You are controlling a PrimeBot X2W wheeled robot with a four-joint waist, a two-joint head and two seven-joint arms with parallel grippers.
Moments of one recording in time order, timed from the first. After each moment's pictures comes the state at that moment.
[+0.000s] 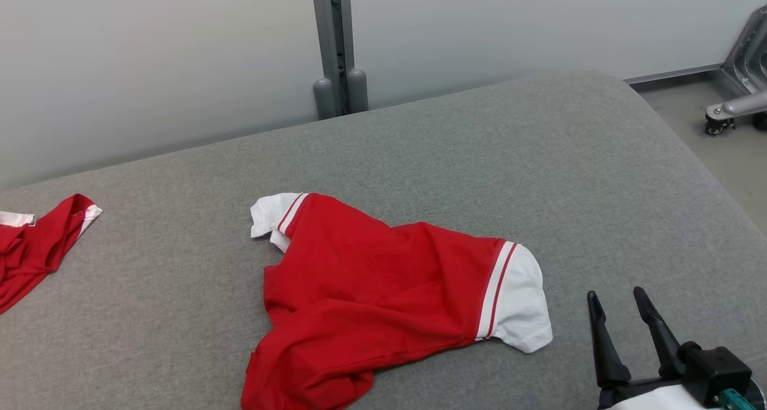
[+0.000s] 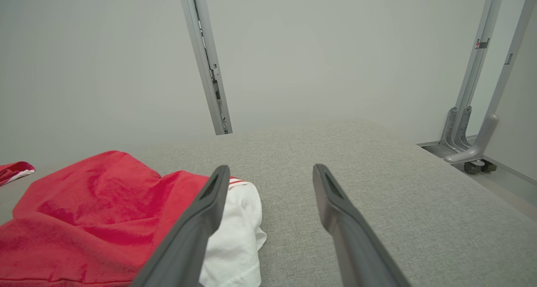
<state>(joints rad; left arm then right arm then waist) 0.14 0.38 -0.73 0.11 -1.22 0.37 -0.20 0.06 -0.05 0.06 0.14 0.19 0.13 -0.26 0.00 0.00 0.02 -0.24</state>
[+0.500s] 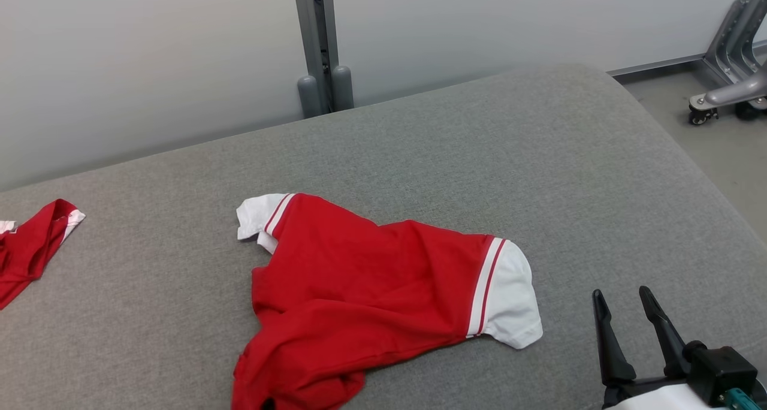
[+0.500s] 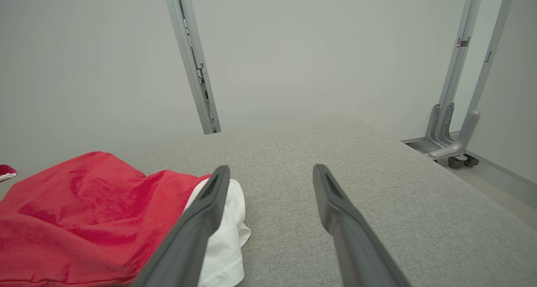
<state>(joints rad) 0.07 0.35 -0.68 0.21 -1.25 0.17 -0.23 0.06 -0.05 0.05 0.15 0.19 0.13 -0.26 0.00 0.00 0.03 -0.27</state>
